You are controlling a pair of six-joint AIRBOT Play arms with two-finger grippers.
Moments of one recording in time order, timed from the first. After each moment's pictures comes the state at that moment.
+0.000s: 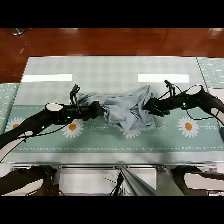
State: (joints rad) left arm -0.40 -1.29 0.61 0.12 -0.62 -1.11; right arm -0.04 -1.47 0.85 -0.76 1.05 1.23
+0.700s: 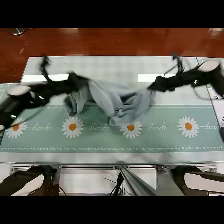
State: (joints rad) left arm -0.10 -1.12 0.81 0.03 -0.78 -0.95; right arm -0.04 -1.43 1.25 -0.75 1.22 1.23
